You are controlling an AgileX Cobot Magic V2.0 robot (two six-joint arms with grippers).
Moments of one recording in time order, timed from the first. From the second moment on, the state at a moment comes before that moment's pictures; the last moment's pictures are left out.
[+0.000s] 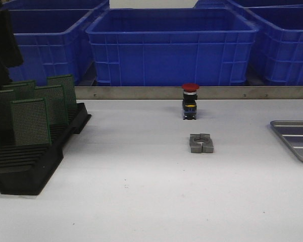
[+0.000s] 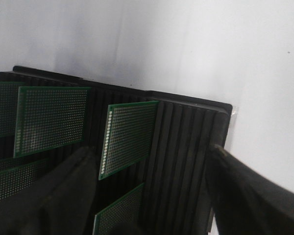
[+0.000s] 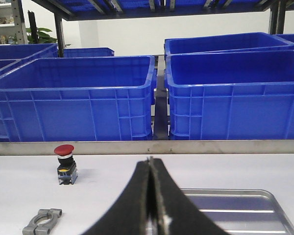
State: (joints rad) left arm -0.14 1.64 -1.37 -0.36 1.12 1.41; right arm 0.01 -0.01 0.03 0.03 -0.07 0.06
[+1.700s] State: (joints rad) left arm -0.14 1.86 -1.52 -0.34 1.15 1.44; right arm 0.01 -0.01 0.03 0.03 -0.07 0.06
